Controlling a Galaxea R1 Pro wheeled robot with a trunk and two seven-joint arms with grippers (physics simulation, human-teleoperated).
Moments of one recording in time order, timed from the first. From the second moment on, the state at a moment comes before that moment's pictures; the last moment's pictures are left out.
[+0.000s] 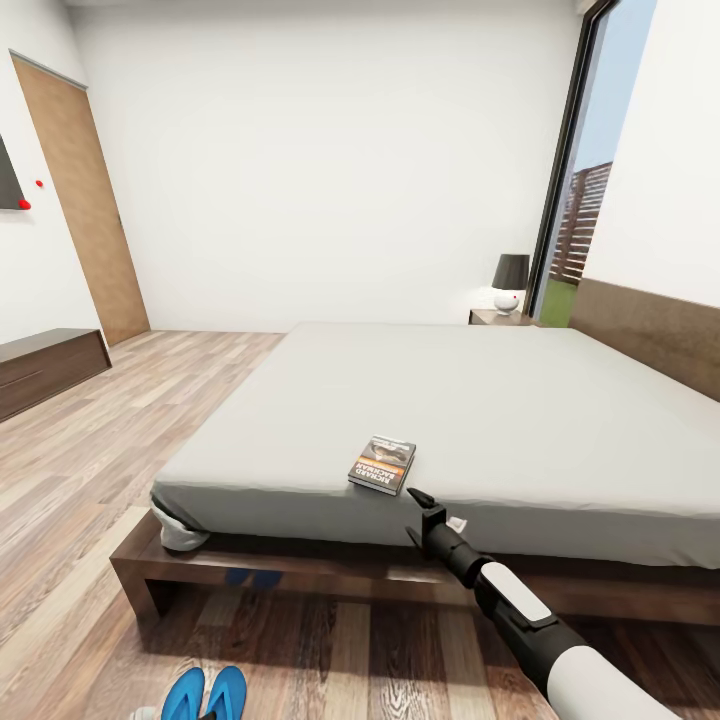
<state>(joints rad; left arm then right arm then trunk) -0.32 0.27 0.36 -0.02 0.36 0.15 -1.15 -0.60 -0.06 0.42 -0.61 -1.79 0.30 0.28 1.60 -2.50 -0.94</state>
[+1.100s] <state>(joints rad) -0.32 0.27 0.36 -0.02 0.36 0.16 -1.15 -0.60 -0.06 0.42 -0.61 -1.79 0.30 0.28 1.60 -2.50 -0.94</state>
